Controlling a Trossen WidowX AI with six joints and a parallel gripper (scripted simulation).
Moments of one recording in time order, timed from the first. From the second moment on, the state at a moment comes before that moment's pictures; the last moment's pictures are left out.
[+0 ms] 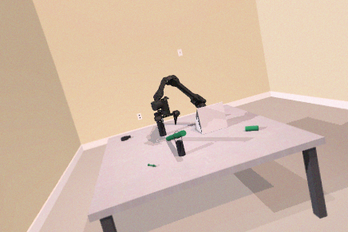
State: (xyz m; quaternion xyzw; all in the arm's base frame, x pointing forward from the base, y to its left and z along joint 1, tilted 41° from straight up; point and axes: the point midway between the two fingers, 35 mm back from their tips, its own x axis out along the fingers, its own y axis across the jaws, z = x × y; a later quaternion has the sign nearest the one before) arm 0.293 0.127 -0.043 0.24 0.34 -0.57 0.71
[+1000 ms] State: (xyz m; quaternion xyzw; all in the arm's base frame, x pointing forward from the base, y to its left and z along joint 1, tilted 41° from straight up) arm 0.306 0.089 -0.091 0.25 0.34 -0.57 0.70
